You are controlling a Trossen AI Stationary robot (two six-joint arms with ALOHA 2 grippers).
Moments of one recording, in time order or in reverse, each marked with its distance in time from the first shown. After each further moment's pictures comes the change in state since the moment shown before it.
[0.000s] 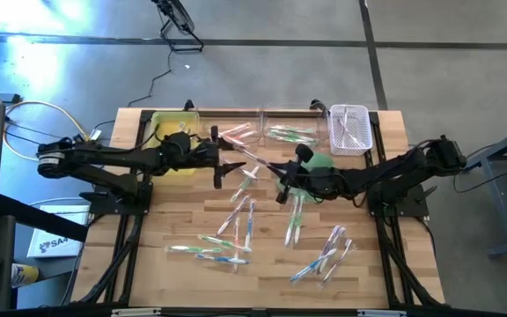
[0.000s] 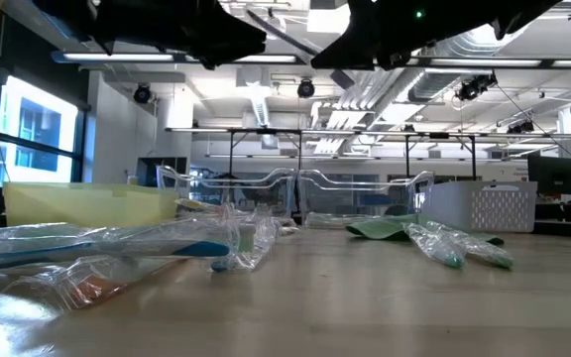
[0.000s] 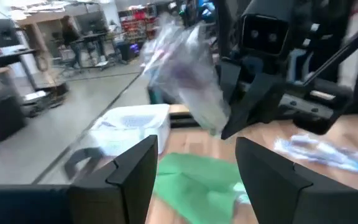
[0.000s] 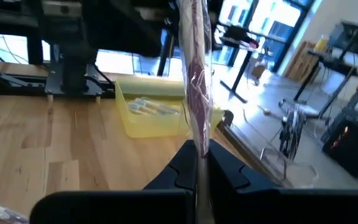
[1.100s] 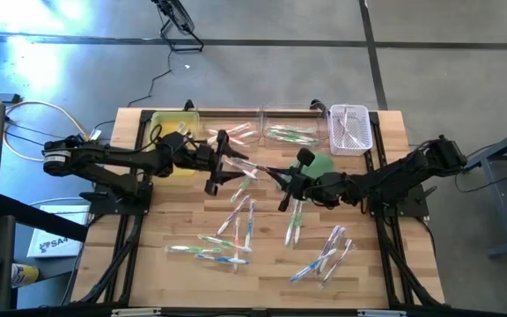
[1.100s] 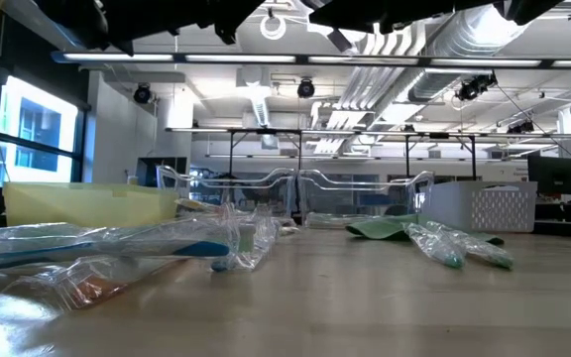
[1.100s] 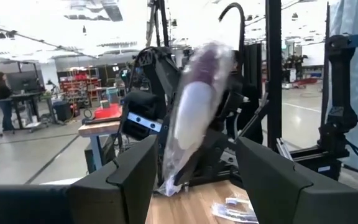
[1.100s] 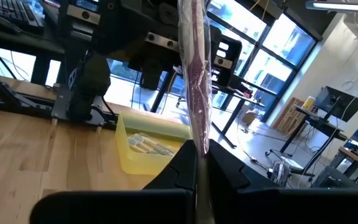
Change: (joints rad) left arm -0.019 0.056 0.001 0.299 0.261 -0.097; right arm 0.074 0.000 0.000 0.186 0.031 -0.252
